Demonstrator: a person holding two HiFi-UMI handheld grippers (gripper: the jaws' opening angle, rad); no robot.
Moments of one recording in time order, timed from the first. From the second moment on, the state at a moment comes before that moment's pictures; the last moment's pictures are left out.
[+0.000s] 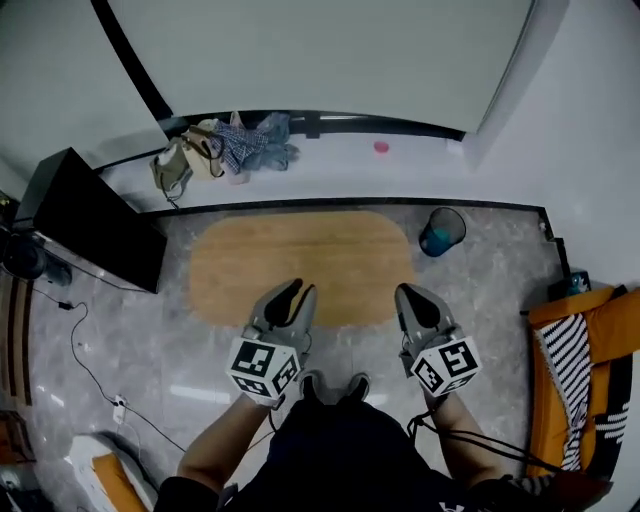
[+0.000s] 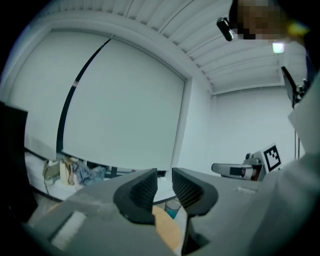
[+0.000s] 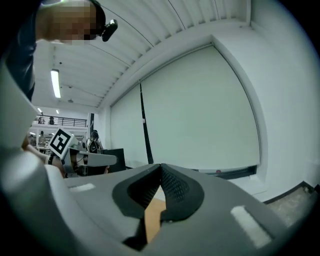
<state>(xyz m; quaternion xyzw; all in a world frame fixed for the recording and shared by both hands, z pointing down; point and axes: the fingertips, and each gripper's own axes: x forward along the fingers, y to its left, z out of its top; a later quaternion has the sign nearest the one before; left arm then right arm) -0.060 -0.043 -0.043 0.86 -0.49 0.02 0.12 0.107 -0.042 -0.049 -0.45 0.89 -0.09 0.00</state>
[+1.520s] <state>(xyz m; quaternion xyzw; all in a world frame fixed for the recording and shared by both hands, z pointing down) -0.087 -0.021 -0.132 0.89 -0.46 -0.03 -0.01 0.038 -0.012 -0.146 -0.49 0.87 0.04 0.00</state>
